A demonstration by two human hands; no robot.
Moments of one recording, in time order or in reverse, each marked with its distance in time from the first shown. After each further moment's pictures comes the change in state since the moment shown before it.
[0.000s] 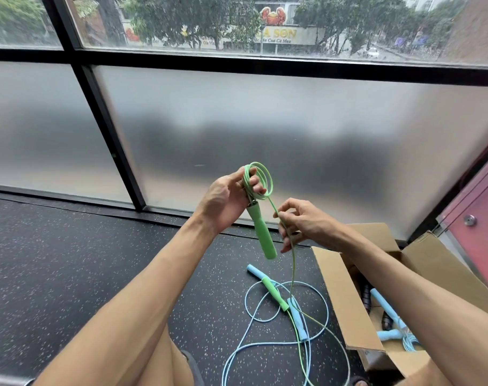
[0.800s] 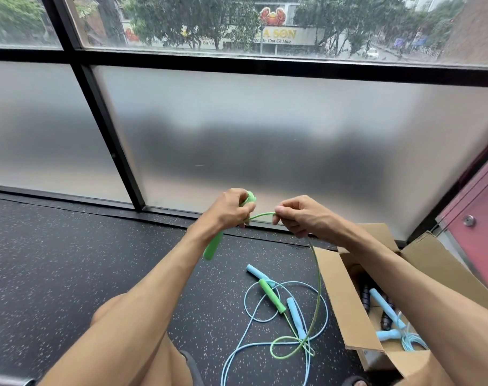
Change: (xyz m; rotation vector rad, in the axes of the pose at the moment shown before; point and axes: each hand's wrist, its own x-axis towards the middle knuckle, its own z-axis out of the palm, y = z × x) left_hand 0.010 -0.016 -0.031 1.395 0.155 0.018; right_hand -0.002 -0.017 -0.001 -0.111 -0.068 -0.037
